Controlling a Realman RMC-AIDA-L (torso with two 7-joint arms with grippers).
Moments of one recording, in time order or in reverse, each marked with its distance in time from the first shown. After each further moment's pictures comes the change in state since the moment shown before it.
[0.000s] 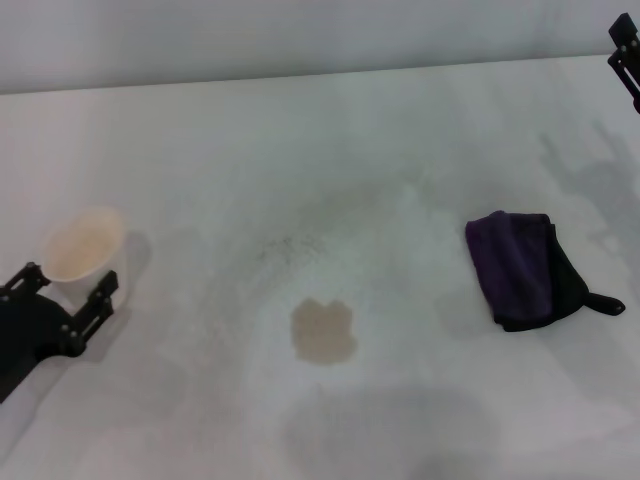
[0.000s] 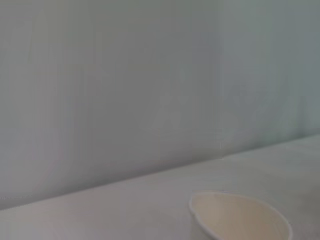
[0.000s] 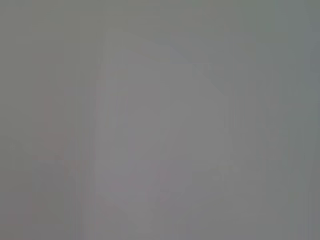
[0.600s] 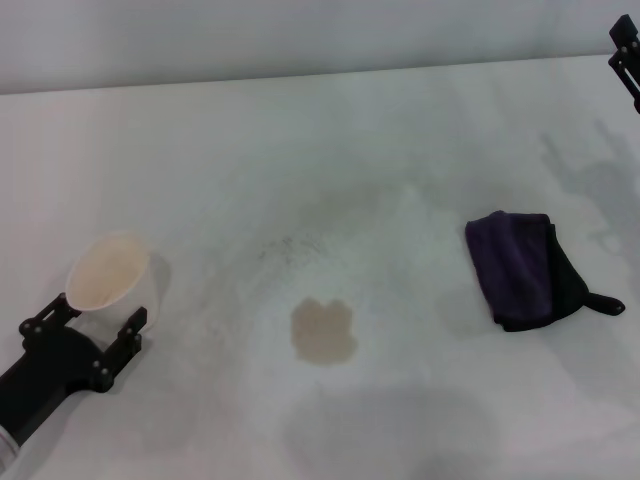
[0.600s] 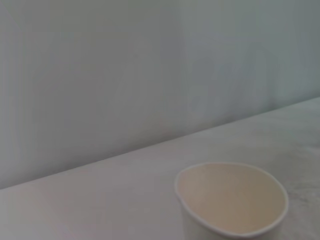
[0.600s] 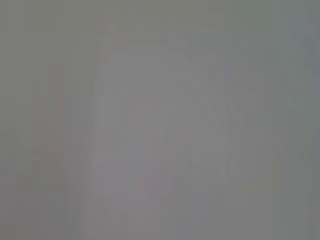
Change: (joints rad) left arm -0.016 -0.011 0.032 -0.120 -0.023 0.009 0.168; right arm 0.000 -0.002 0.001 0.000 0.000 -0.010 0.000
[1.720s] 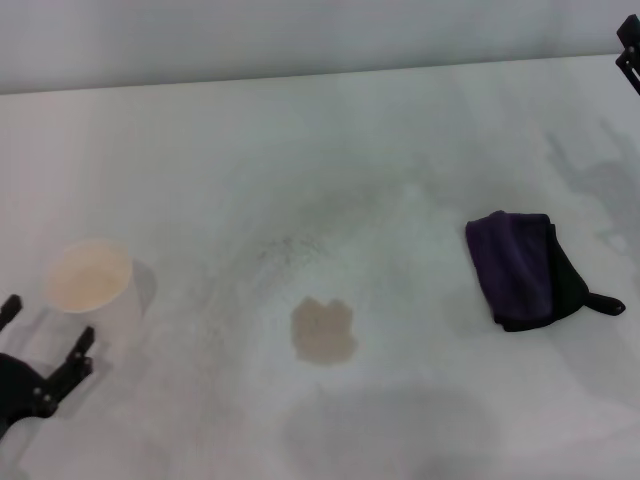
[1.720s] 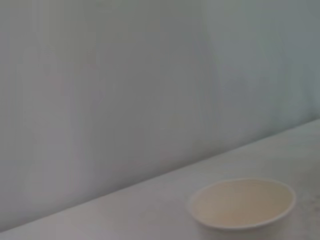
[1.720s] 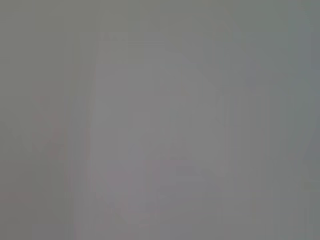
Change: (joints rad) left arm 0.107 0.004 -0.004 -0.002 -0.102 0.127 0.160; right arm -0.007 -0.004 0.001 -0.012 0.000 -0.008 0.000
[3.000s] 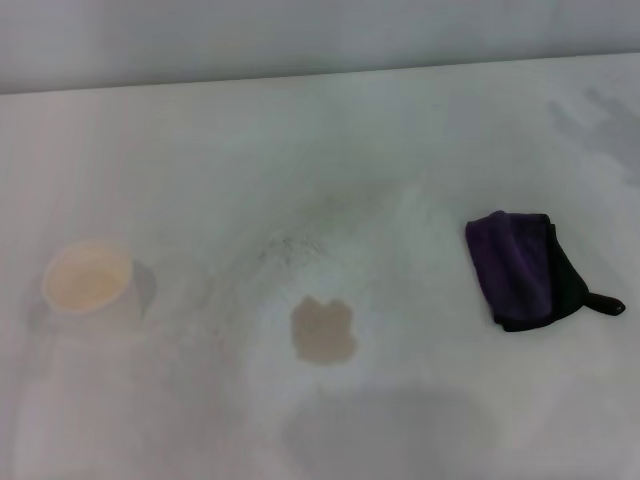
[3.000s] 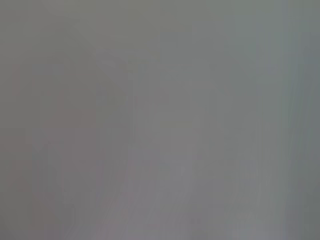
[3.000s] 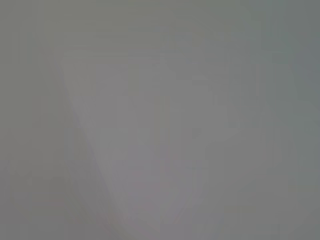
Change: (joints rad) left arm 0.088 0.007 0.000 -0.040 -0.502 0.188 -0.087; right arm -0.101 -0.031 -0.217 -0.798 -0.401 -0.328 1.286
